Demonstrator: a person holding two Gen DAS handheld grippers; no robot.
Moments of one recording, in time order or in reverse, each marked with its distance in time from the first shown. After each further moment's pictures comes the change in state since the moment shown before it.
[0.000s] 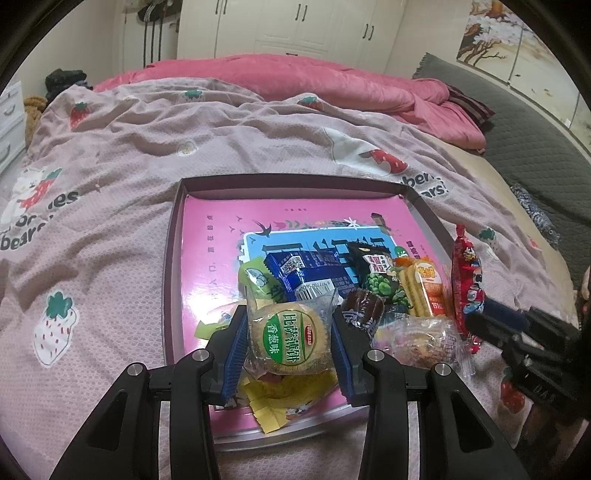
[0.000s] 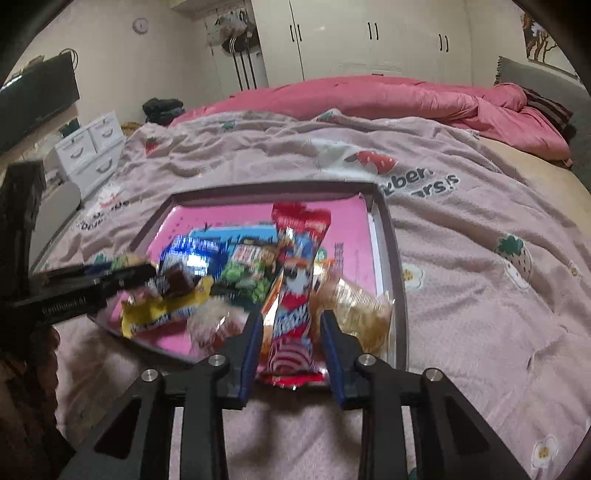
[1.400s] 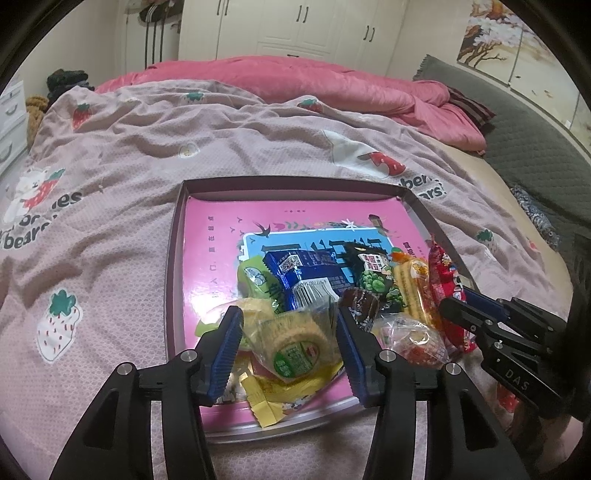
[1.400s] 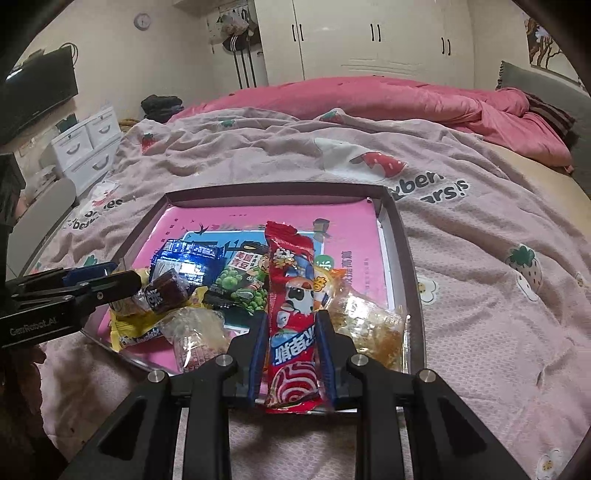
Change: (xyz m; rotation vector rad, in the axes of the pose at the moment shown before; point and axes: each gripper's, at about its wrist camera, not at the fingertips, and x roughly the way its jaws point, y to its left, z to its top) left arm -0.007 -0.002 0.000 -0.005 -0.005 0.001; right arm 0.014 0.004 0.010 -0.009 -0.019 -0.022
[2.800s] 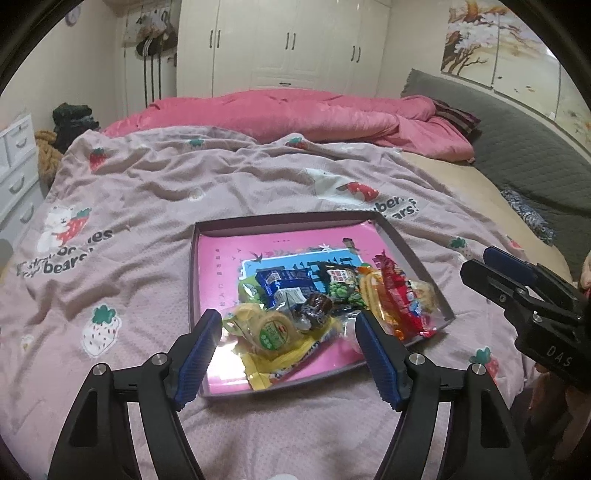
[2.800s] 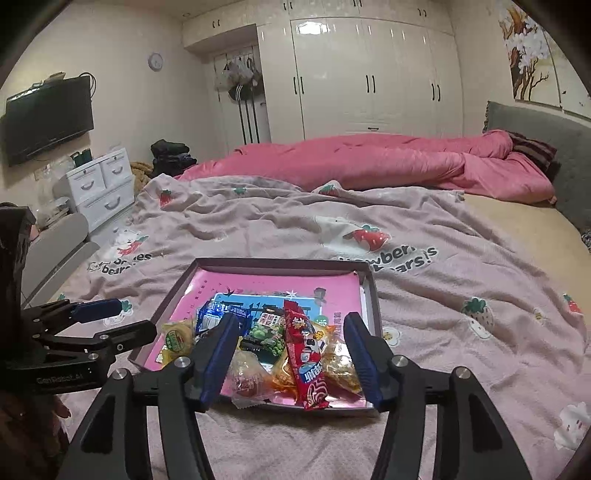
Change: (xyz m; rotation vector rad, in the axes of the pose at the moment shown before) left arm -0.080 -0.029 -0.010 0.068 -0.111 0.032; right arm -0.101 0.017 0.014 -0.014 -0.218 -0.014
